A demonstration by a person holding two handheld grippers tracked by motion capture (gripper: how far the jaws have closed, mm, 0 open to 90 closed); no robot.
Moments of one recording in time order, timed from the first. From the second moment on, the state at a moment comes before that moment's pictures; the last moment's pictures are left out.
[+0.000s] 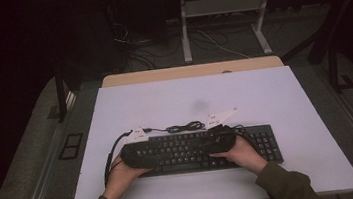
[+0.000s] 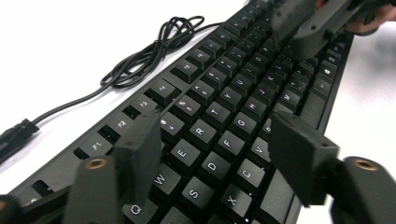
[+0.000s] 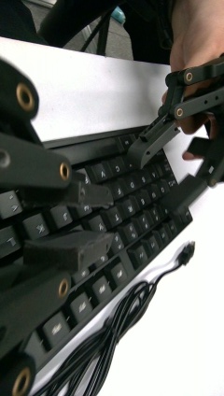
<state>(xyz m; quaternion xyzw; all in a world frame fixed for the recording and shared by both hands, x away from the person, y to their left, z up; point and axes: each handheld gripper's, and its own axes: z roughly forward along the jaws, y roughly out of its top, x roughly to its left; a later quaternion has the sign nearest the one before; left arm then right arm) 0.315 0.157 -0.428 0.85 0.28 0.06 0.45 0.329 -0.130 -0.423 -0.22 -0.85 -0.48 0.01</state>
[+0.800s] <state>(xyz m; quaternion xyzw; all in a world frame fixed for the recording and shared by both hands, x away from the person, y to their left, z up) 0.316 0.156 -0.431 0.84 0.29 0.07 0.45 0.319 -0.105 -0.441 -0.19 -0.88 -0.43 0.02</state>
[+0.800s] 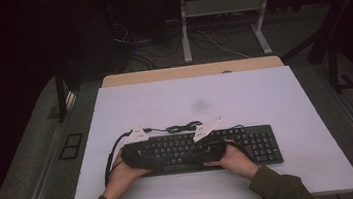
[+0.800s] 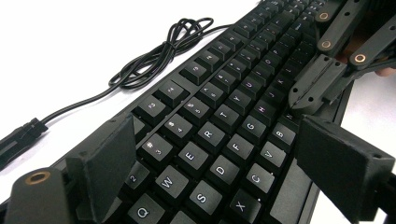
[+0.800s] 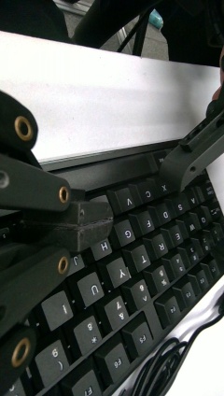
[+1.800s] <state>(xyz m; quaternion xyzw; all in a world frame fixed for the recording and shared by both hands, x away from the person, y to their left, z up) 0.316 0.156 -0.430 0.84 0.29 0.07 0.45 0.325 -0.118 -0.432 -0.21 -0.86 -0.47 0.03</state>
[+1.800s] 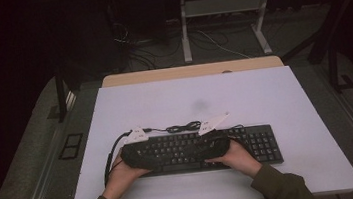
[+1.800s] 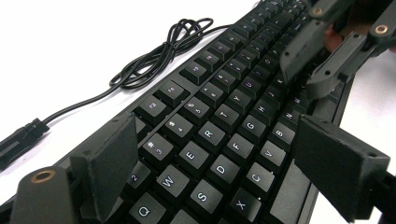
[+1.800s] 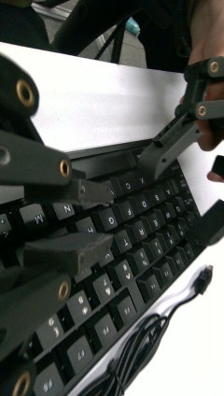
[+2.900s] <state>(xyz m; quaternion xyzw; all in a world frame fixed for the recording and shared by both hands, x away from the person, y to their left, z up) 0.311 0.154 -0.429 0.86 0.25 0.04 0.44 0.339 -0.148 -0.434 -0.27 -0.83 -0.48 -0.03</state>
